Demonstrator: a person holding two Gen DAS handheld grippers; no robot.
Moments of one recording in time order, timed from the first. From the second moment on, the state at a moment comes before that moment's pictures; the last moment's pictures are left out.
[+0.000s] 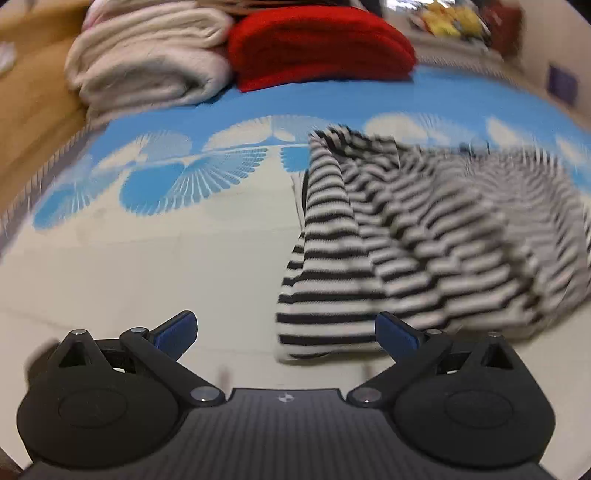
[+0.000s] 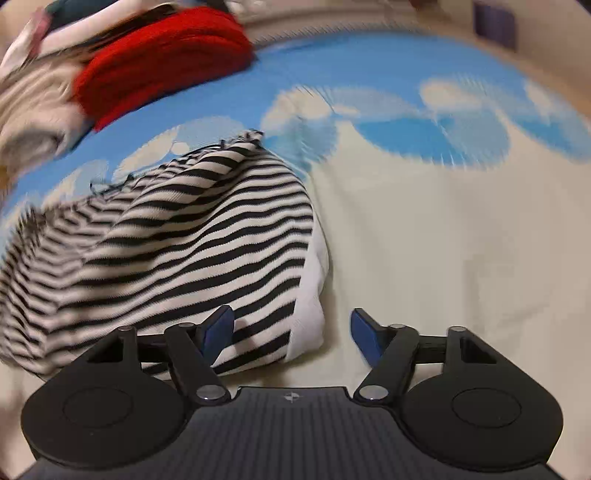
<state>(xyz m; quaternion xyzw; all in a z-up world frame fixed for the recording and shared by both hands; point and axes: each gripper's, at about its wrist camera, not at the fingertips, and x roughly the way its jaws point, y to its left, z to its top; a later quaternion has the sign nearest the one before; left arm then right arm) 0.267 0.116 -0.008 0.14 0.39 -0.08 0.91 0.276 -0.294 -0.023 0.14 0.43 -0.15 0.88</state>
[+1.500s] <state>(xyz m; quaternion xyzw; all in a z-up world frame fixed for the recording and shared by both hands) 0.311 0.149 -0.027 0.06 0.44 -0.05 0.90 0.258 -0.326 0.002 0.09 0.38 -0.19 0.90</state>
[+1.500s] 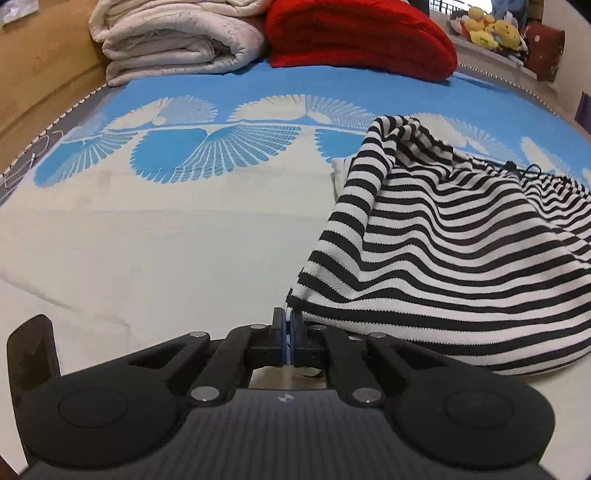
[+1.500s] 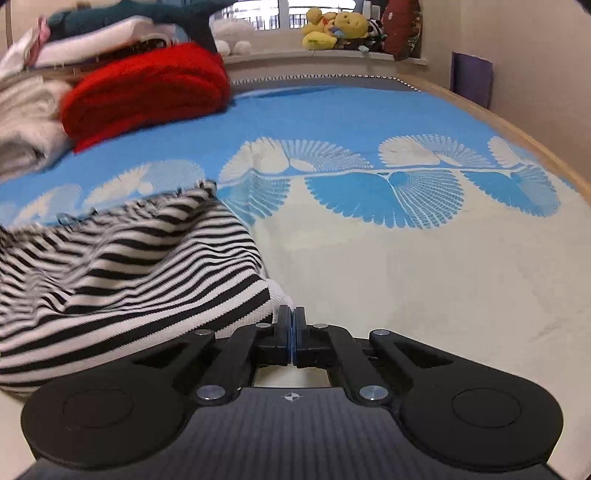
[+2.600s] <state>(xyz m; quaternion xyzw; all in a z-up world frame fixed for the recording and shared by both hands) 0.332 0.097 -0.031 0.01 0.44 -0.06 0.89 0.255 -0.318 -0.014 0.08 0.41 -0.24 0.88</state>
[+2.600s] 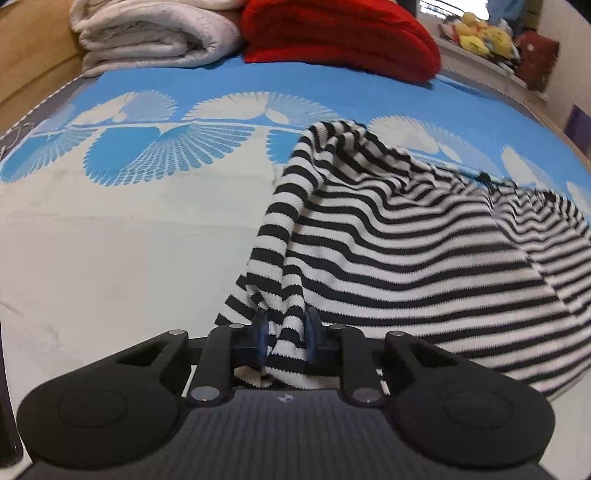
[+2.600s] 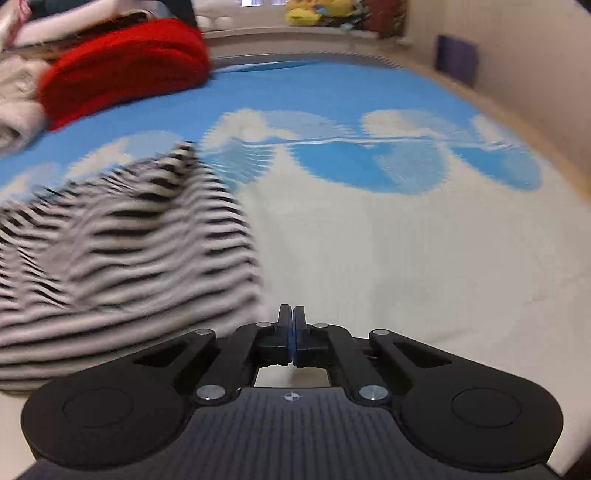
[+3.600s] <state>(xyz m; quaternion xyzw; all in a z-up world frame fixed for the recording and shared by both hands) 0.334 0.156 -0.023 0.03 0.43 0.08 0.90 0.260 -0.330 -0.010 0.21 0.39 -0.17 0.88</state>
